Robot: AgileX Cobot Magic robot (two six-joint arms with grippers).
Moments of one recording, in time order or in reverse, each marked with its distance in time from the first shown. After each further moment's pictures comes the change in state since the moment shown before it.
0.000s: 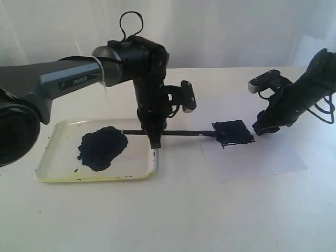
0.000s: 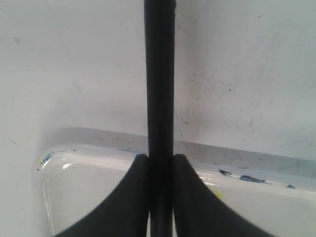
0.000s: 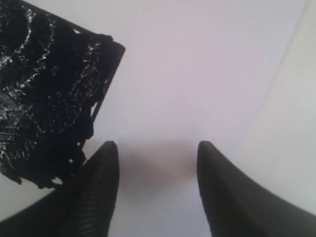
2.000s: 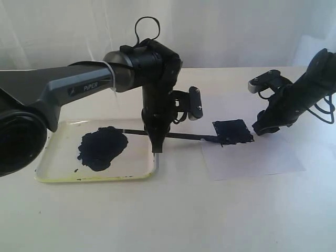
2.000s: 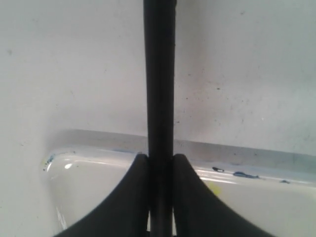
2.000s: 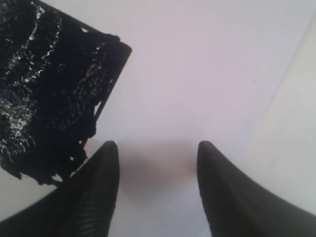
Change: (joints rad) left arm -0.056 0.006 0.000 0.122 0.018 -0.023; right arm 0.000 0.000 0.000 0.003 0.000 0.000
